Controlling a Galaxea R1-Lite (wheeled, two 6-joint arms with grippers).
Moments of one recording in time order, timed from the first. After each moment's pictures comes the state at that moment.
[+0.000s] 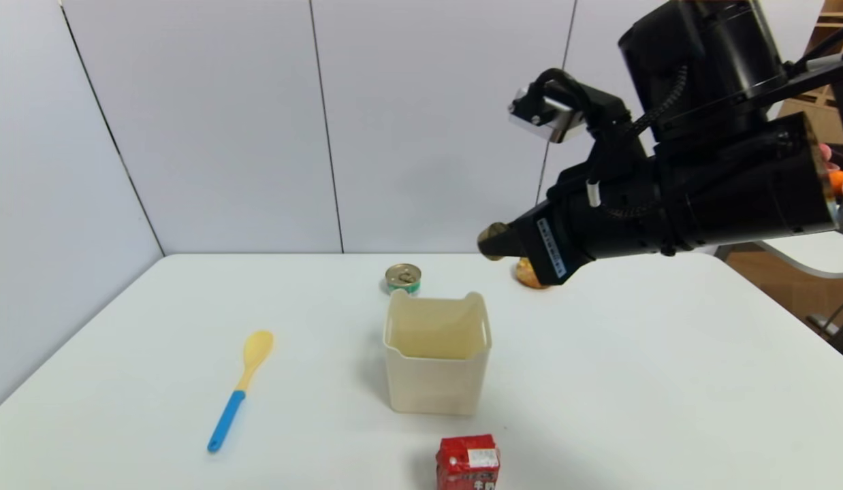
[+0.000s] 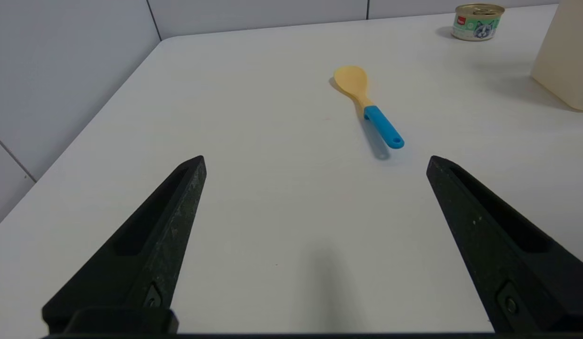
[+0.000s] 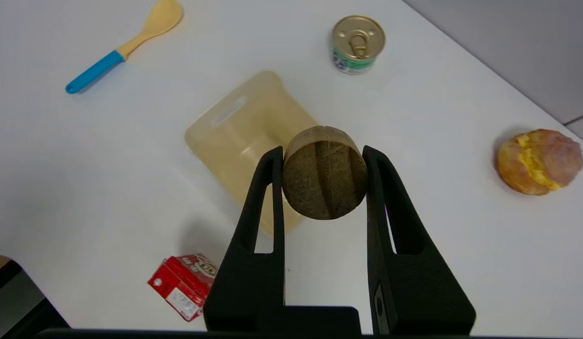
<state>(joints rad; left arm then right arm) -0.01 0.00 0.00 0.00 -0.01 0.05 0.72 1.68 -1.54 0.43 0.01 -0.07</state>
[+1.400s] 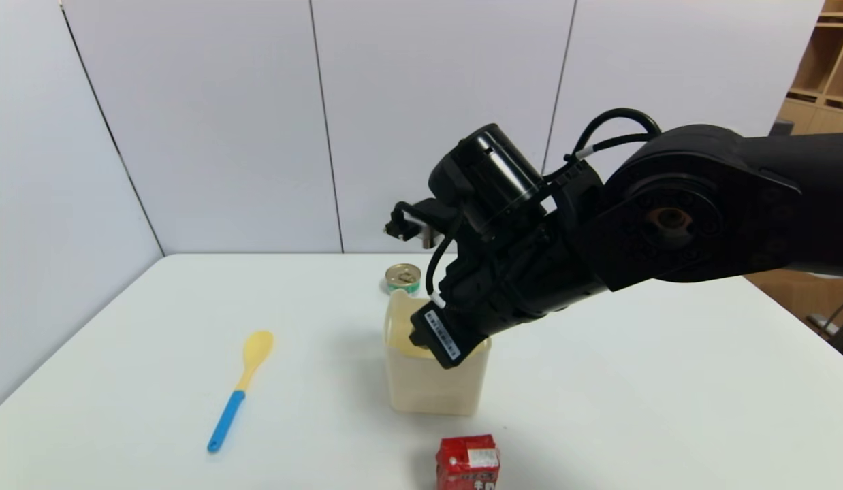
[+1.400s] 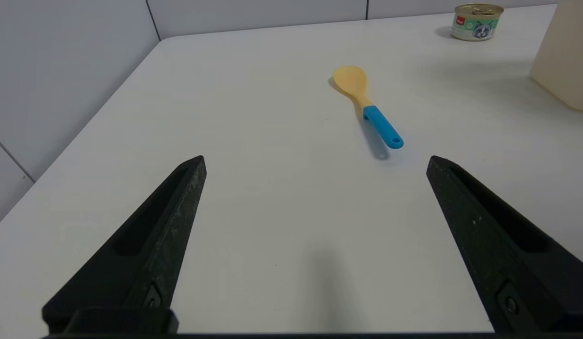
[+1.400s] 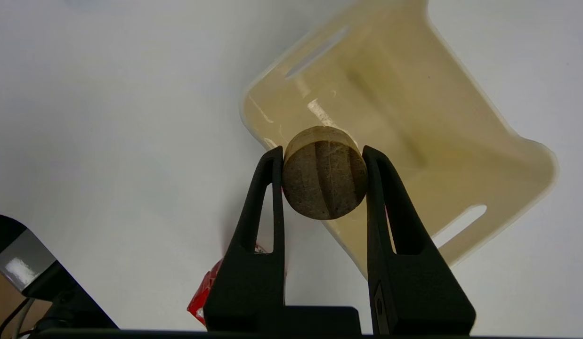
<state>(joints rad) -0.01 0.00 0.00 0.00 -0.01 0.05 0.84 1.95 -1.70 0.61 0.01 -0.01</state>
